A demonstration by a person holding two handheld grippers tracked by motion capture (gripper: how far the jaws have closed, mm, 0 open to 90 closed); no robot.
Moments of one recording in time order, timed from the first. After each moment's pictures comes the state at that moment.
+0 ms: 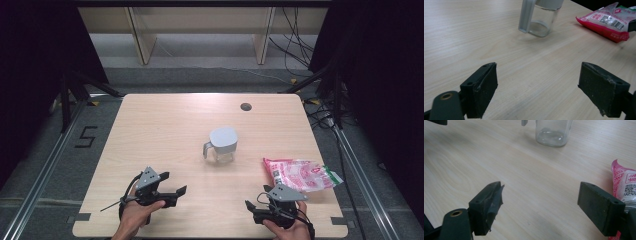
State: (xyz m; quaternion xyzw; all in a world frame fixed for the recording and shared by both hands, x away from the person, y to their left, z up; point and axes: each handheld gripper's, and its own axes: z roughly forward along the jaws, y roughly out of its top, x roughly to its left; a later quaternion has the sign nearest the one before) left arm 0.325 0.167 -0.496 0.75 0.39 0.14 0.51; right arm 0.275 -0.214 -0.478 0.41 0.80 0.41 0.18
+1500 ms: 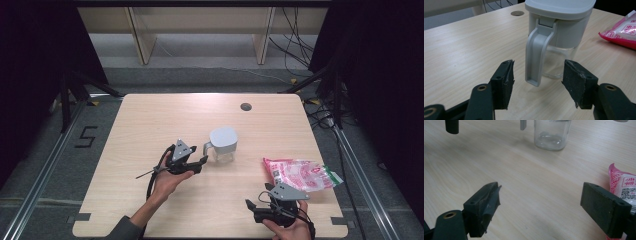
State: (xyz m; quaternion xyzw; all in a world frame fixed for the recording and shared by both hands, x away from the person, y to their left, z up) left arm 0.411 0.094 -0.488 0.77 0.34 0.22 0.49; right arm 0.277 -0.216 -0.477 0.41 0.79 0.42 0.18
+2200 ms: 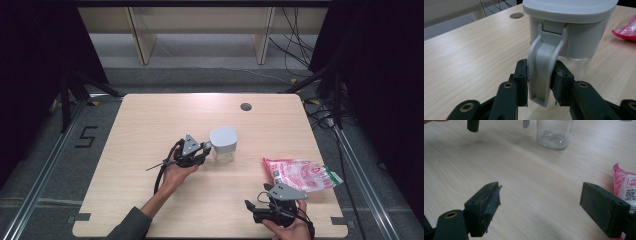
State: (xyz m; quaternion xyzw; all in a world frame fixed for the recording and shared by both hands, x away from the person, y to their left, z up) left arm 0.437 0.079 -0.498 0.78 0.32 0.24 0.49; right arm 0.281 -0.216 -0.478 0.39 0.80 0.42 0.18
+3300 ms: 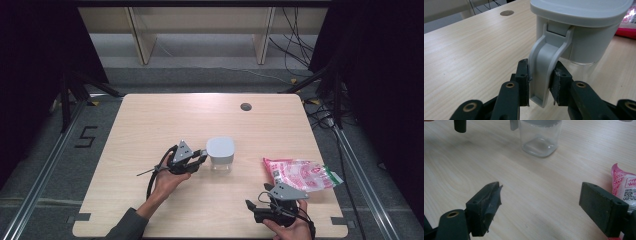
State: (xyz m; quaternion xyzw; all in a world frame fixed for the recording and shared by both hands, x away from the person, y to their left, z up) left arm 0.410 0.099 -0.498 0.79 0.29 0.21 0.50; right arm 0.280 -0.218 -0.478 0.39 0.80 0.42 0.18
